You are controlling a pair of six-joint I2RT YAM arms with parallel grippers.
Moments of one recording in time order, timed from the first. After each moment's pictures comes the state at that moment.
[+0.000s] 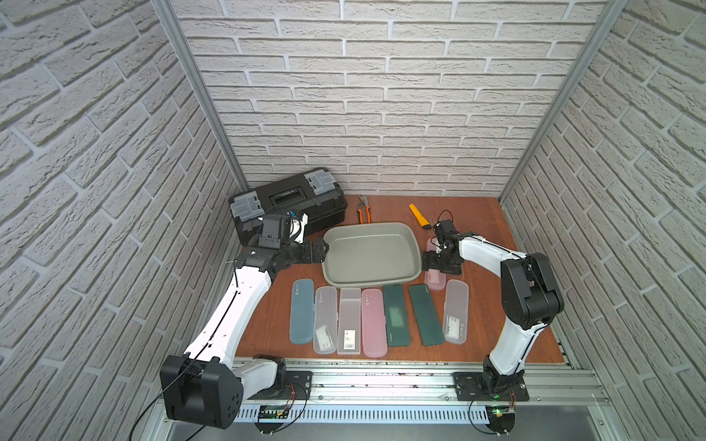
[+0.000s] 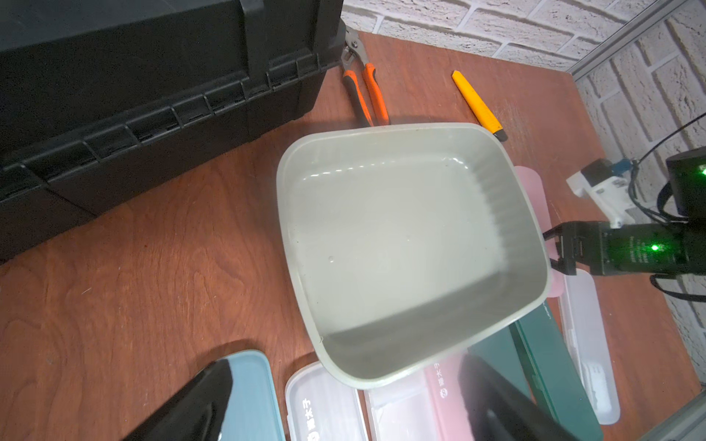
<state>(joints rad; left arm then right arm) -0.18 1.20 1.07 -0.67 0.28 -0.17 0.18 1.85 1.20 -0.71 0.03 0.38</state>
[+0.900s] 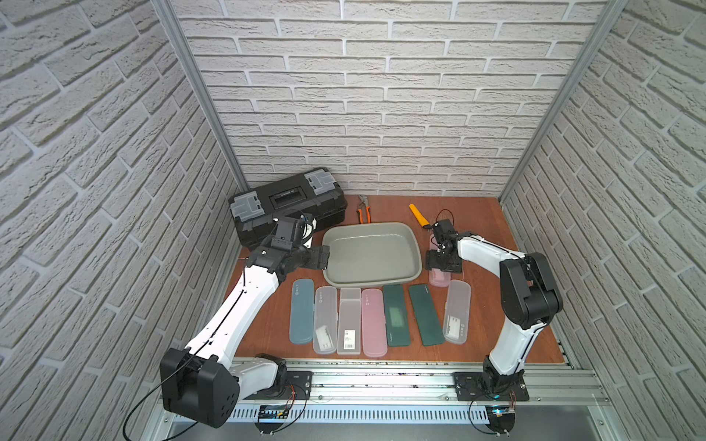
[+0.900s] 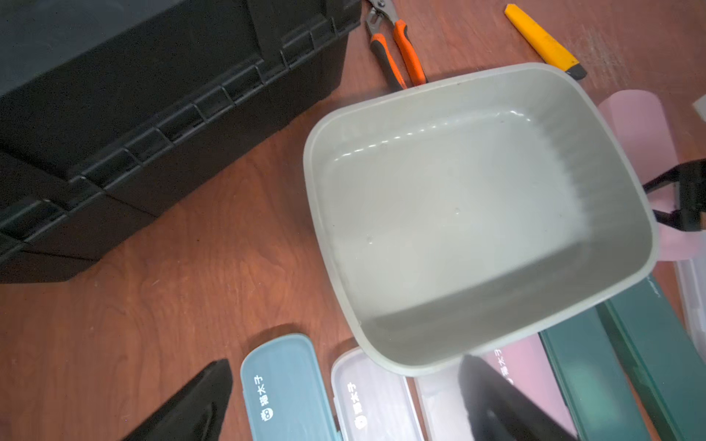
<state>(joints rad) -0.29 1.19 1.08 -0.72 0.02 -0.07 0.19 1.82 1.22 -0.71 0.16 0.40</state>
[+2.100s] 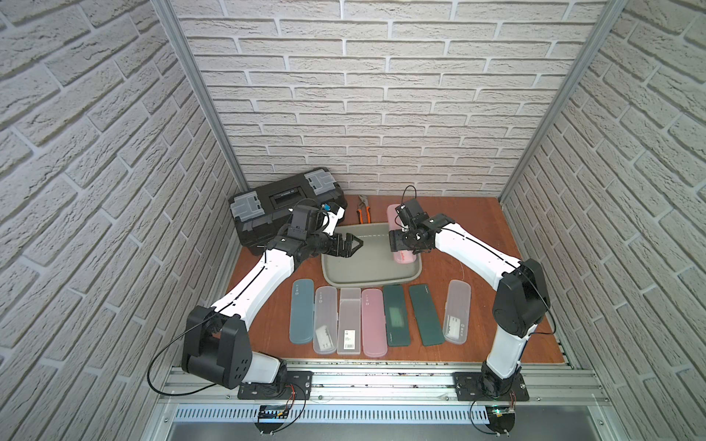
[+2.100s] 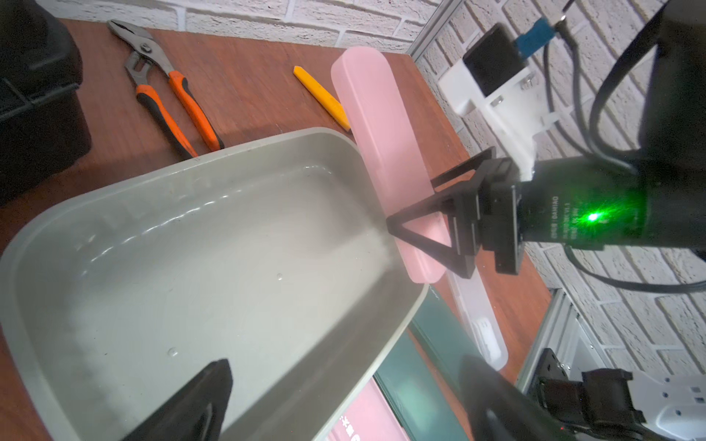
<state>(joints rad) -0.33 1.41 1.12 -0.40 0.55 -0.18 0.49 1.86 1.59 -0.82 0.16 0.41</state>
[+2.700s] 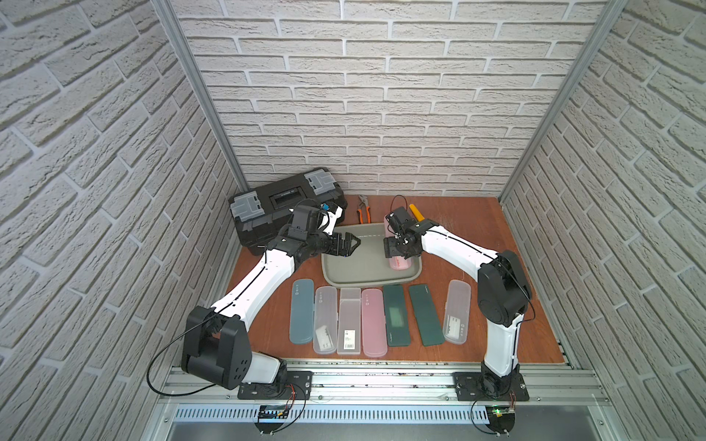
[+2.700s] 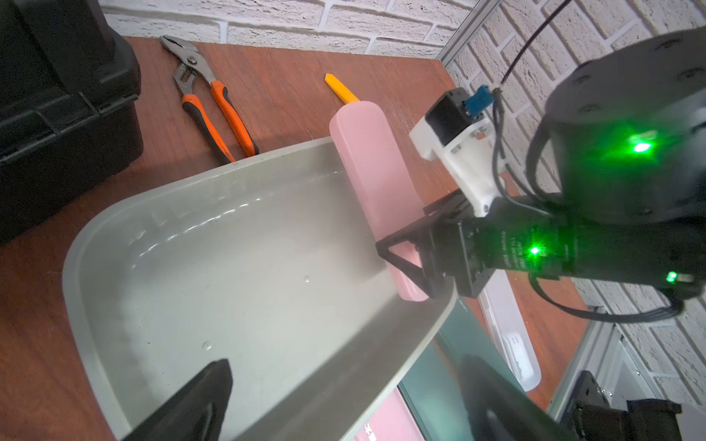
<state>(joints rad) -0.34 1.40 1.12 -0.40 0.46 -0.18 0.52 1.98 1.59 -0.78 0.19 0.46</state>
